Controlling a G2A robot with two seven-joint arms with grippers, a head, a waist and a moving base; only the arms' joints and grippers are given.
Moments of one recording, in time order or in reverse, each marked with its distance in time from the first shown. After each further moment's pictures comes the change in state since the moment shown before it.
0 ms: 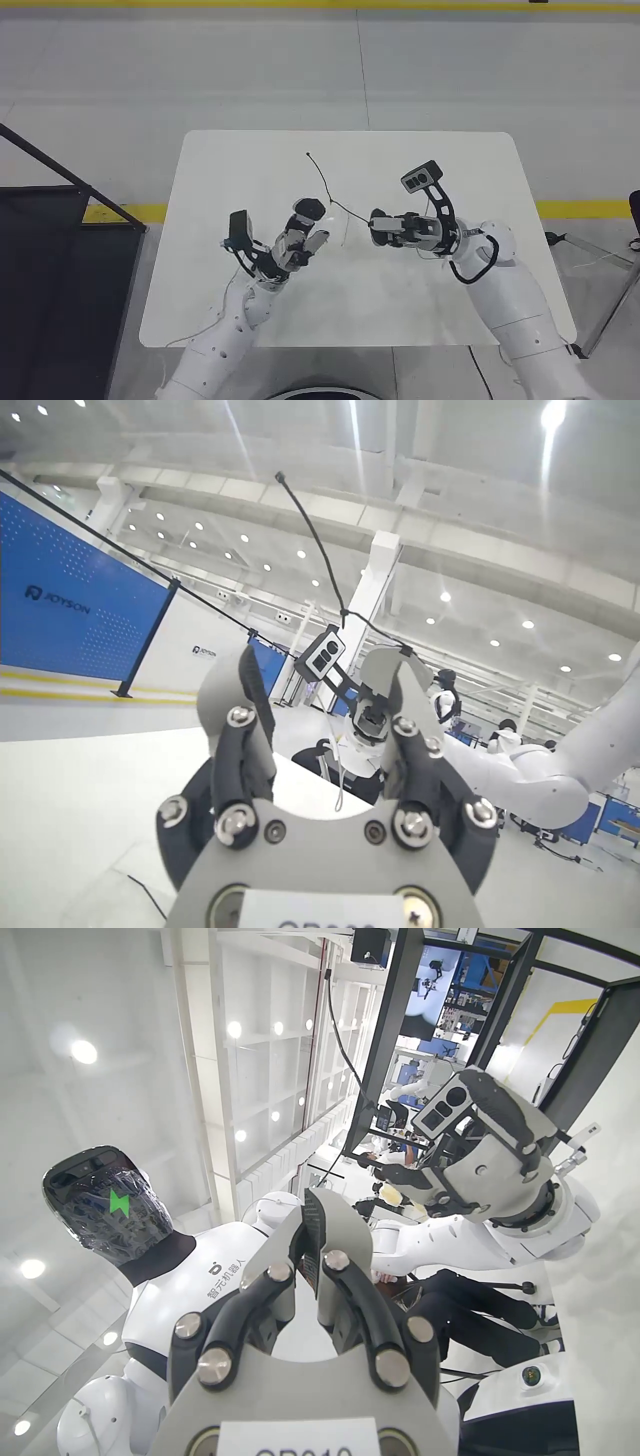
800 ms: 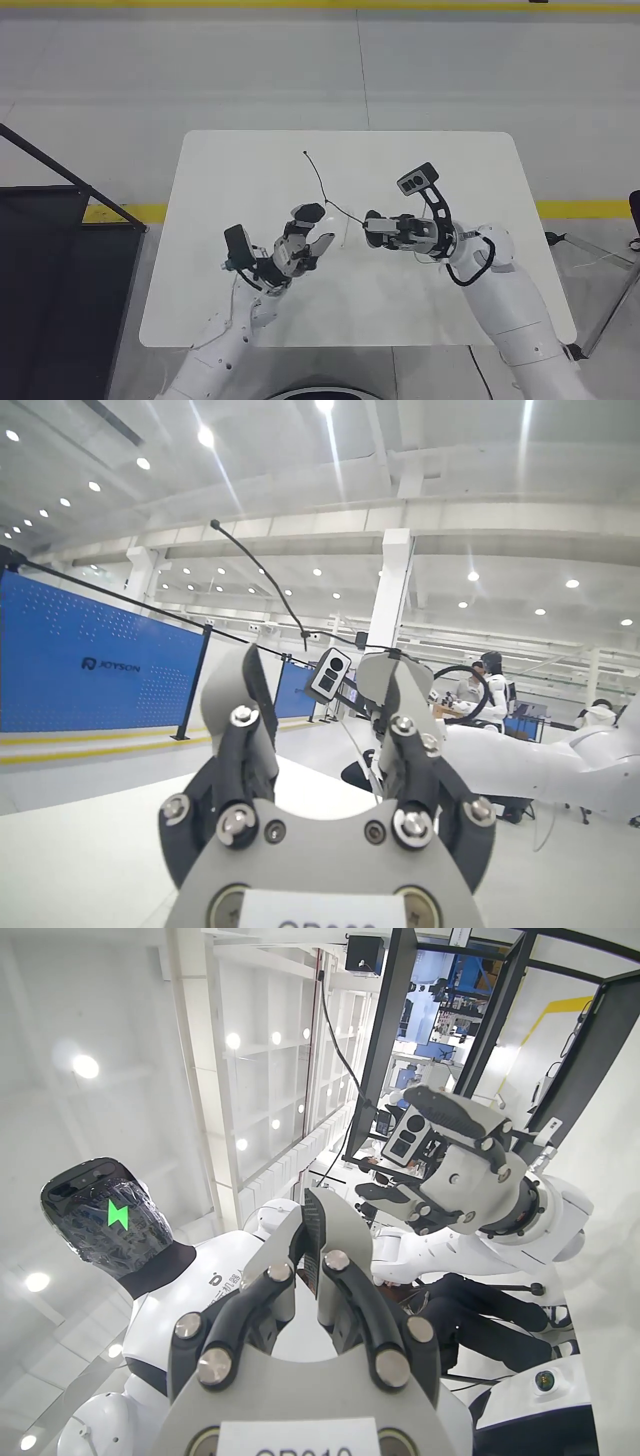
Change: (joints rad) left arm 0.029 0.005 0.019 -0.066 0.270 0.262 0.235; right arm -0.037 0.001 0.007 -0.067 -0.028 0.049 -0.063
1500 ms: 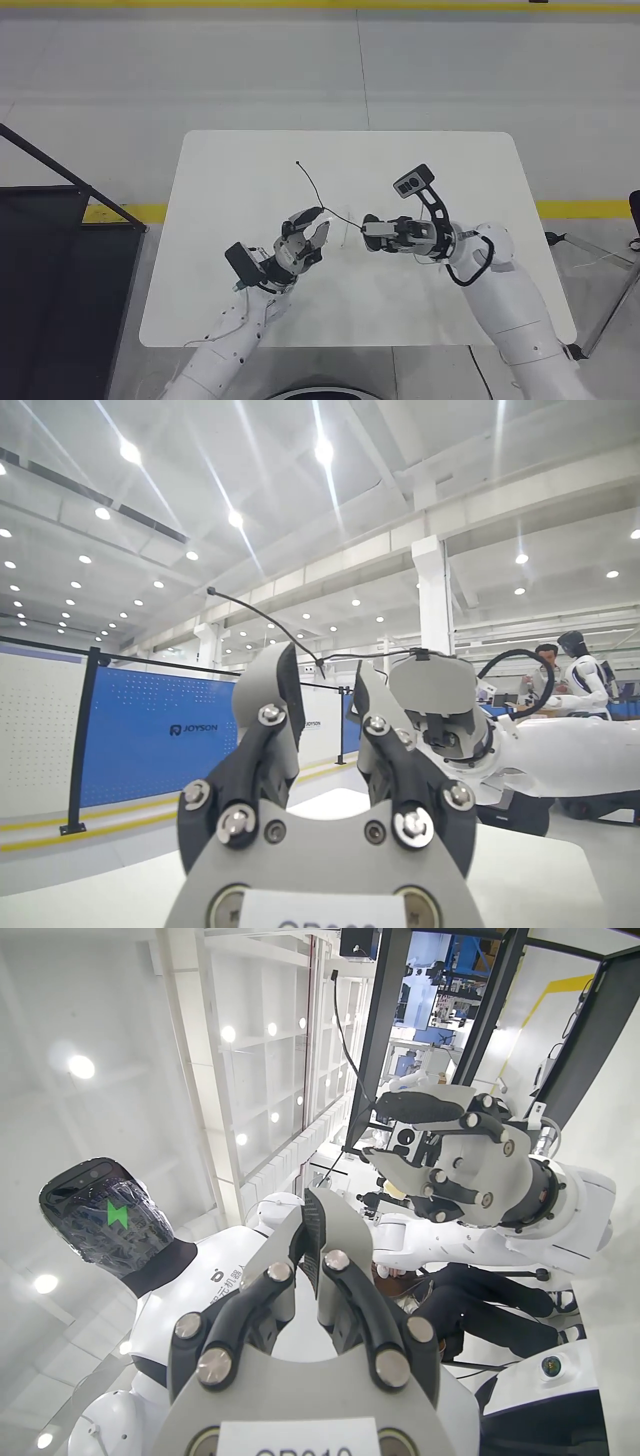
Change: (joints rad) left arm -0.071 -0.021 0.072 0.107 0.086 0.336 0.225; right arm 0.005 -0.003 -0.001 0.003 -0.013 0.035 0.026
